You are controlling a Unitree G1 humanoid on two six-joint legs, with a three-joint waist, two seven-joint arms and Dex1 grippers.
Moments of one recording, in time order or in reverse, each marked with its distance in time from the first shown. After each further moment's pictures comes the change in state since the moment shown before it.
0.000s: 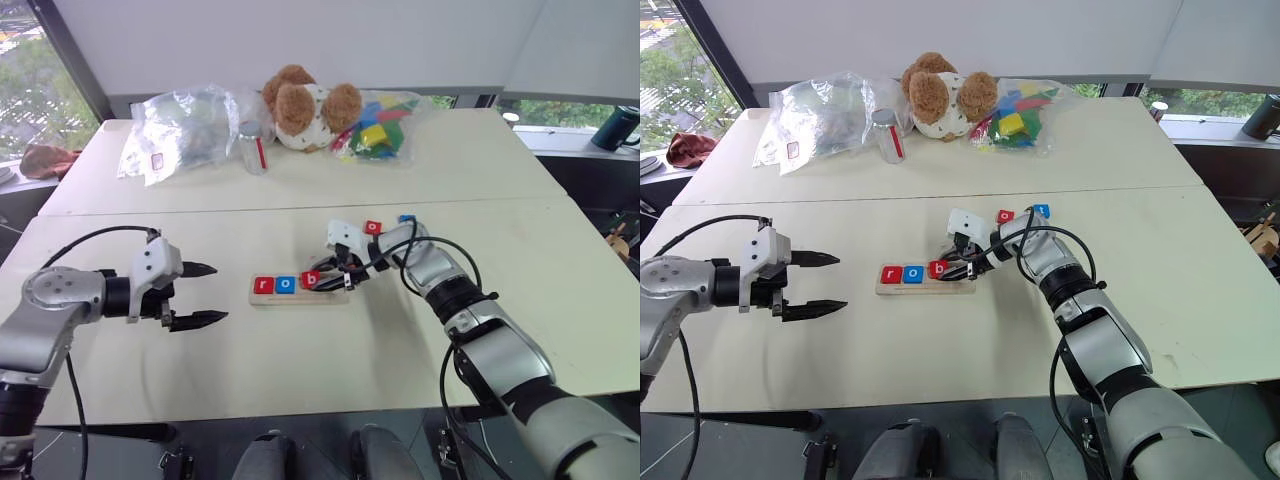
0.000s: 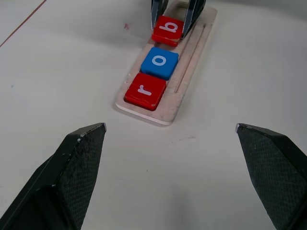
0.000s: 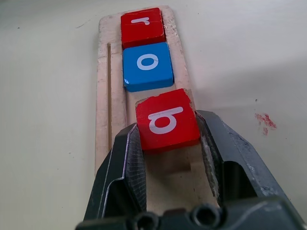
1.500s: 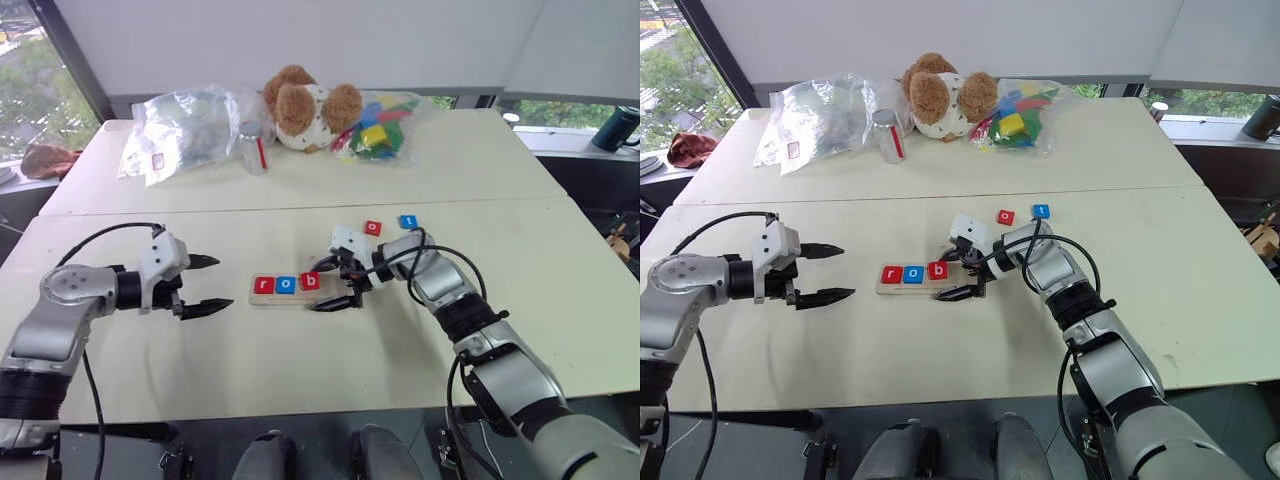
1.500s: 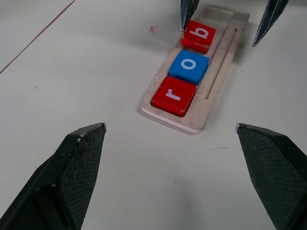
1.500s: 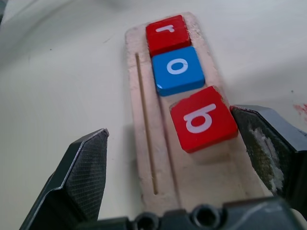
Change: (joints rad) left arm -0.086 -0.080 -0.029 0.125 0.069 -0.057 0.030; right arm 0.149 -0.040 -0.012 -0.344 0.068 0.282 0.010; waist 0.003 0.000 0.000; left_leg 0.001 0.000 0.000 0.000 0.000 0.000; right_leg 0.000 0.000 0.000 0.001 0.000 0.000
